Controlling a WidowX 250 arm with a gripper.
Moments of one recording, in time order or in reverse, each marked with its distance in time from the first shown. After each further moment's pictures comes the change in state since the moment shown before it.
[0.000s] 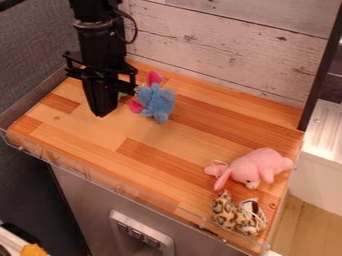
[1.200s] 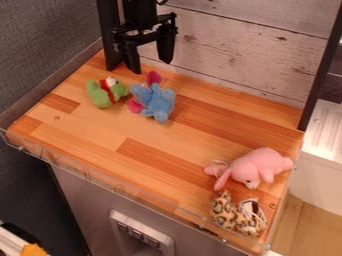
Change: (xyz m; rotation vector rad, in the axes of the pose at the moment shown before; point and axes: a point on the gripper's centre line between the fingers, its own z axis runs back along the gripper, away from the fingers) arm 0.129 0.016 0.000 -0.041 -0.022 1.169
